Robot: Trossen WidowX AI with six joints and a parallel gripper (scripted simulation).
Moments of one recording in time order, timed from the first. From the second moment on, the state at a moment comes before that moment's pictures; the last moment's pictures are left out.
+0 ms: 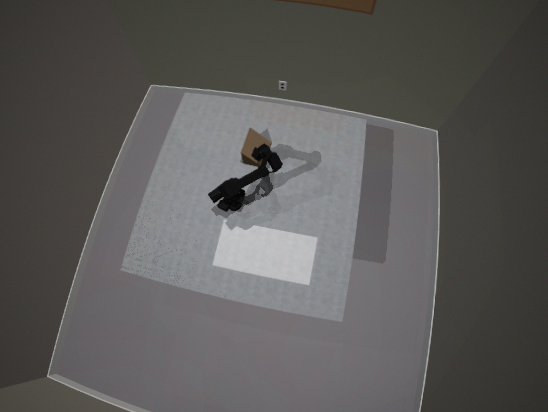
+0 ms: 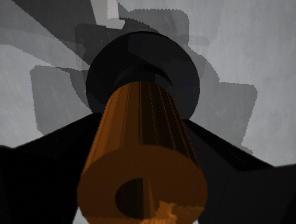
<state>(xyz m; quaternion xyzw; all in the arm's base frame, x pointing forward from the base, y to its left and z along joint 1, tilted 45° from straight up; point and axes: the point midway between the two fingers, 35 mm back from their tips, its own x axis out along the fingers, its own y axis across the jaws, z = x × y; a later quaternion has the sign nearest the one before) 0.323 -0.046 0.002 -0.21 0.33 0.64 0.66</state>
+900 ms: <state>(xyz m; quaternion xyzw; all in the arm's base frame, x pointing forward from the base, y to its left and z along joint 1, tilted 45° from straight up) 0.323 -0.046 -0.001 -0.23 0.32 0.65 0.65</state>
